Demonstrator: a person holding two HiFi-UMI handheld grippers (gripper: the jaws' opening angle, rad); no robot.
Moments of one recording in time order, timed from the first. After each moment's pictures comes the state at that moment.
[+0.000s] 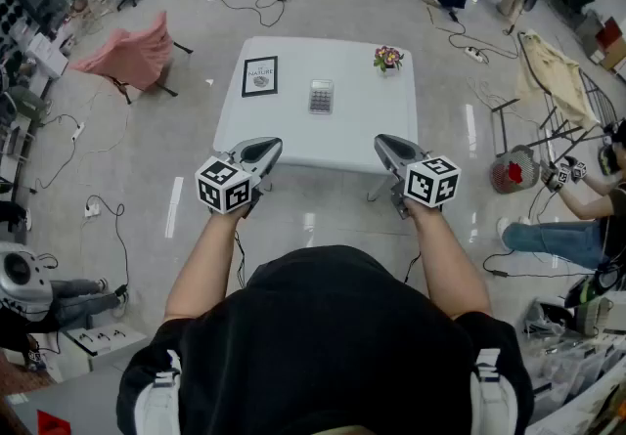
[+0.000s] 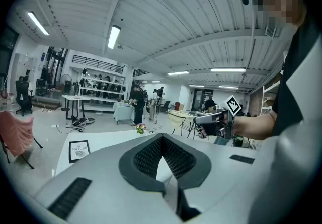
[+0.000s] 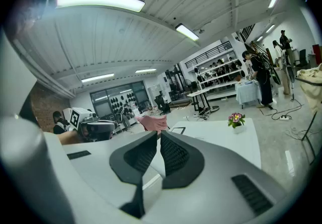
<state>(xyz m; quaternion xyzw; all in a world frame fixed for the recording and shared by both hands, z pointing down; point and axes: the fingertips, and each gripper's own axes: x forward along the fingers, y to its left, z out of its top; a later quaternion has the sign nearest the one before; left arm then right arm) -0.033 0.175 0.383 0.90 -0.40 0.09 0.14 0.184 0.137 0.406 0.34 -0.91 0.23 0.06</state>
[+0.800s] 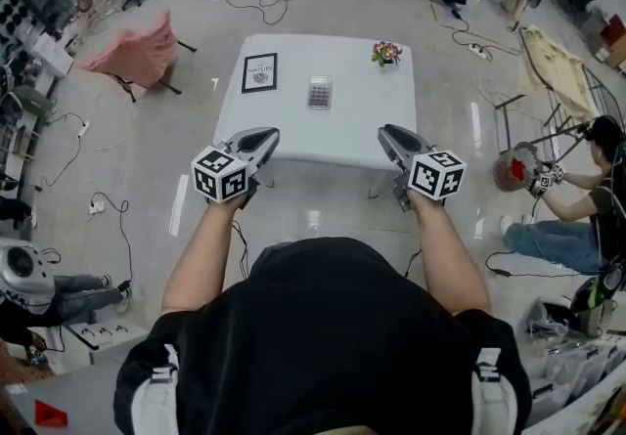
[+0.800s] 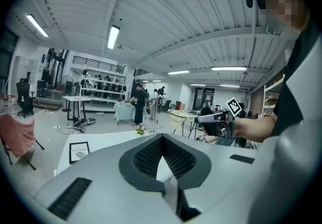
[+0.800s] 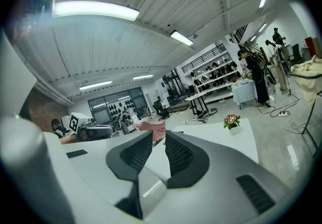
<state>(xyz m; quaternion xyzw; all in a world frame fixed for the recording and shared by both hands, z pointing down) -0.021 0.172 0.369 0.90 -0.41 0.09 0.14 0.215 0.133 0.394 0.35 -0.90 0.24 0.02</state>
